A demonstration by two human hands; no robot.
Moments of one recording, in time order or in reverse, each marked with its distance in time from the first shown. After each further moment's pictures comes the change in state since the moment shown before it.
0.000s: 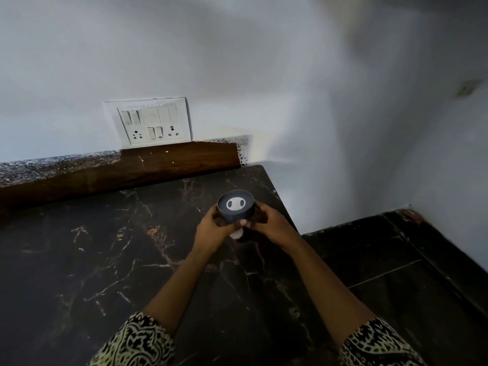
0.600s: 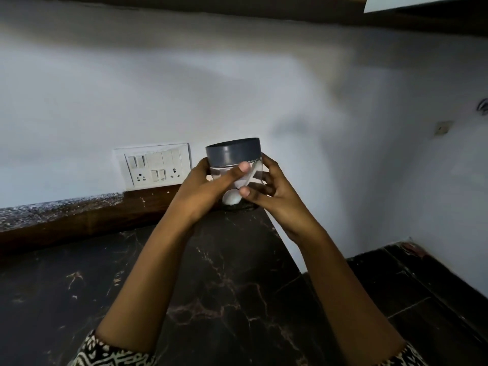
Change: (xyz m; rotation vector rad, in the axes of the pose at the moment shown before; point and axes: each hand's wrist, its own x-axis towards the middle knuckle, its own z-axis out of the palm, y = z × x) left_hand -0.036 0.202 -0.071 -0.067 -0.031 0.309; right_hand -0.039 -0.146 -0.043 0.306 0.097 -0.472
